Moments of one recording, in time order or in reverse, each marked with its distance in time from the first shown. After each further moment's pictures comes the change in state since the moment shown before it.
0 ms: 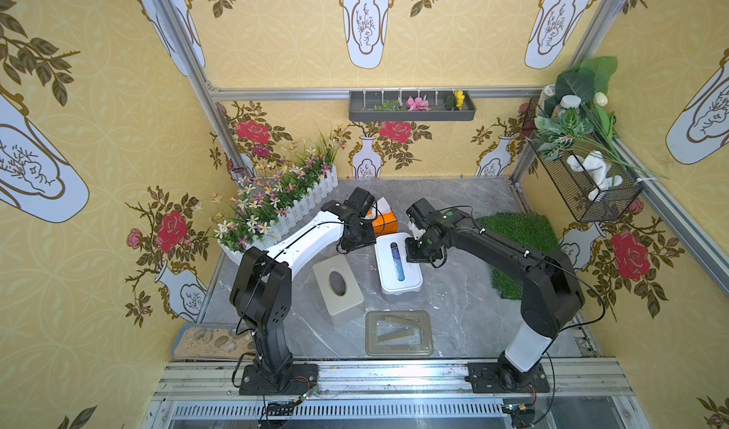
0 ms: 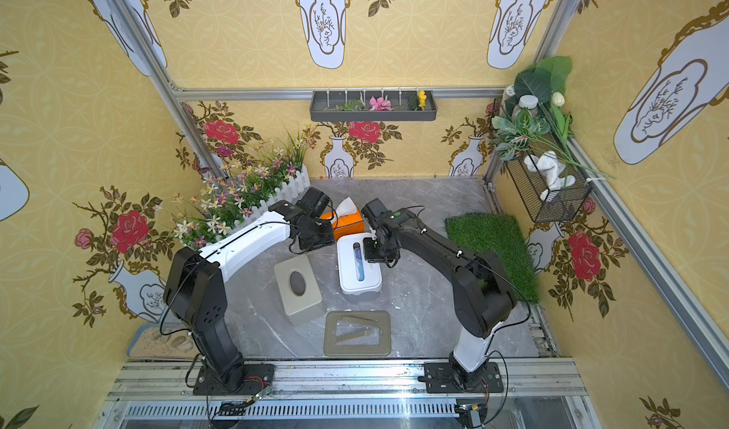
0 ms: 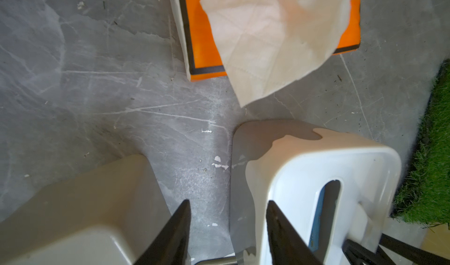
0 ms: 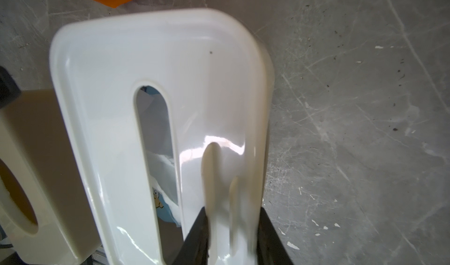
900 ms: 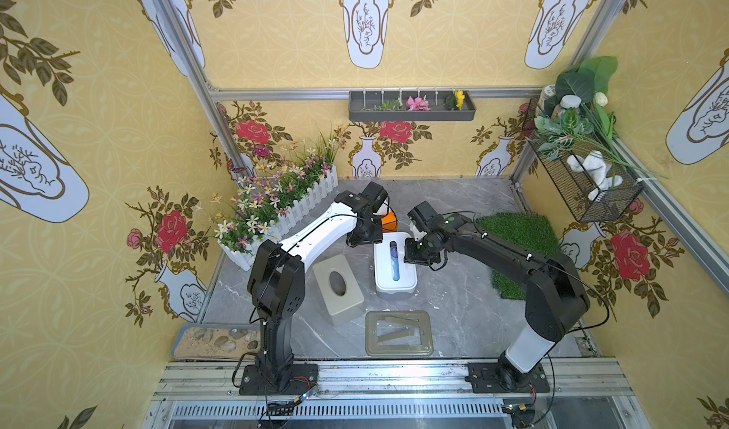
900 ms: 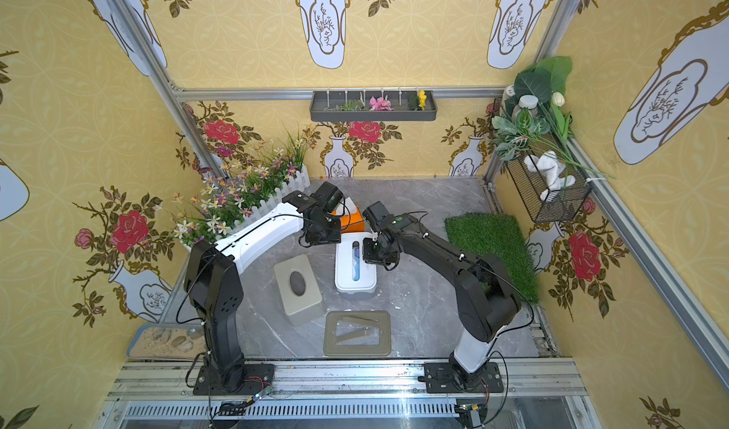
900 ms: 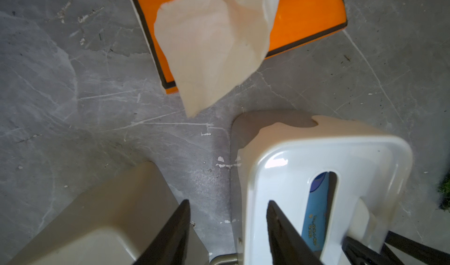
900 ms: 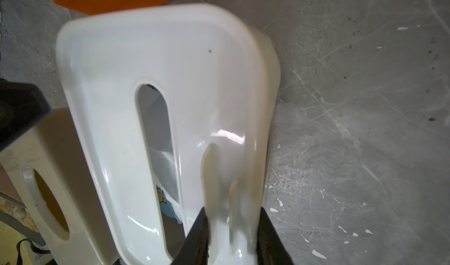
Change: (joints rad) left arm -0.050 0.124 0.211 -0.166 -0.072 0.127; right arm 0.000 -0.023 -0.064 0.090 -0.043 0.108
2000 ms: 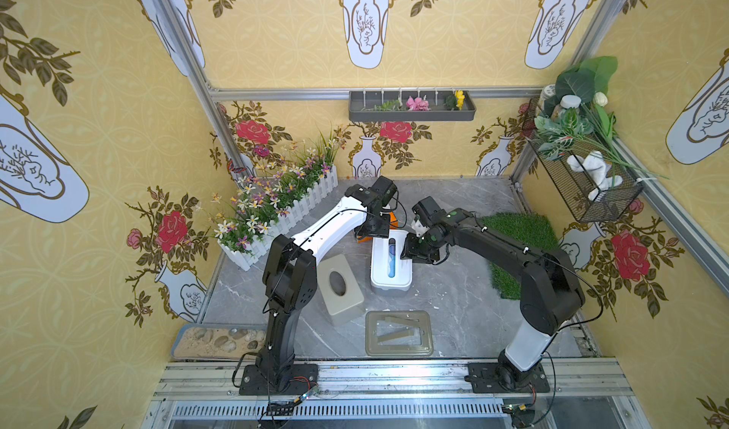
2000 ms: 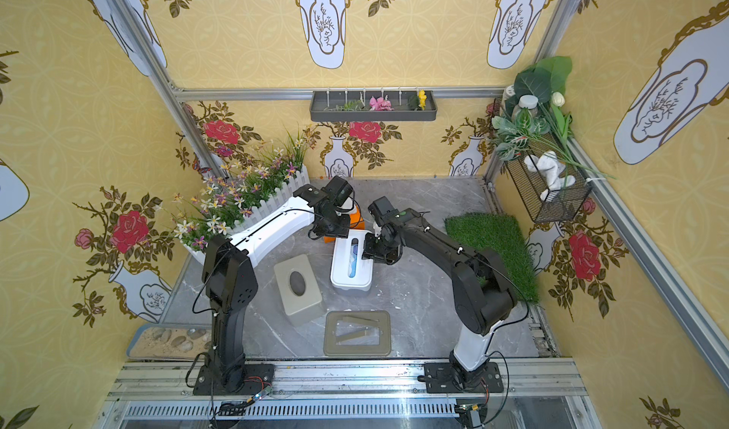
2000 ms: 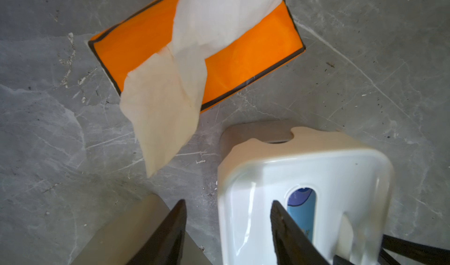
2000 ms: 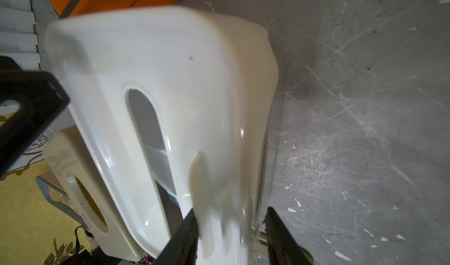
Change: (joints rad) left arm -0.021 0.117 0.176 -0.043 -0.051 0.156; right arm -0.062 0.043 0.051 -0.019 -0.126 0.048
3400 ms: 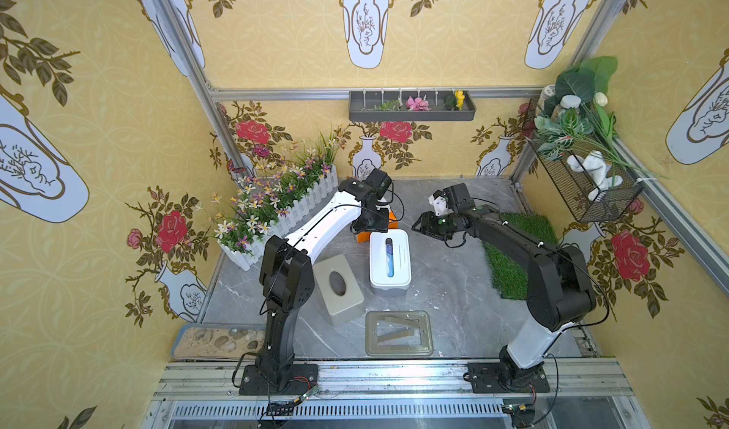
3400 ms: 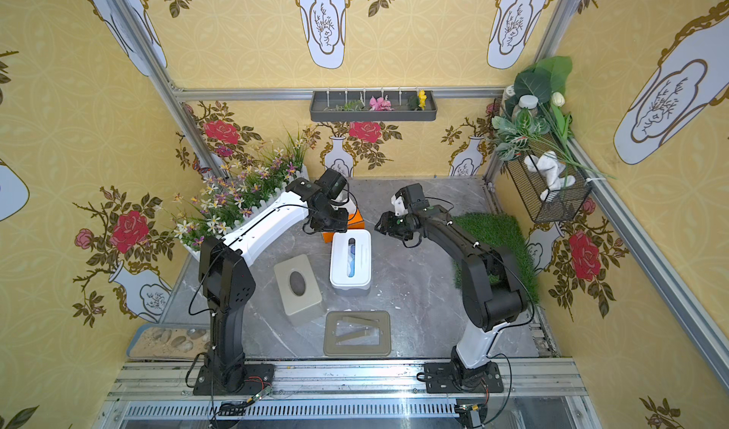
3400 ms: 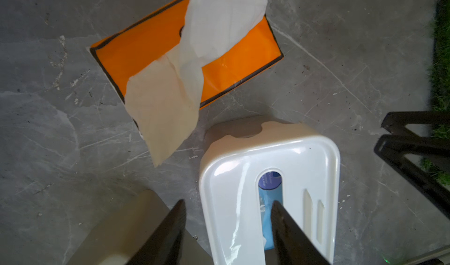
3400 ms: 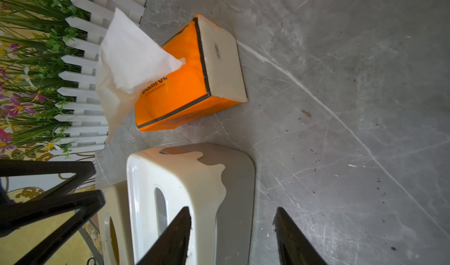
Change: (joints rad) left arm 0.032 -0.012 0.050 -0.045 0.090 0.011; right arm -0.230 -0.004 -0.050 0.337 -0.148 -0.176
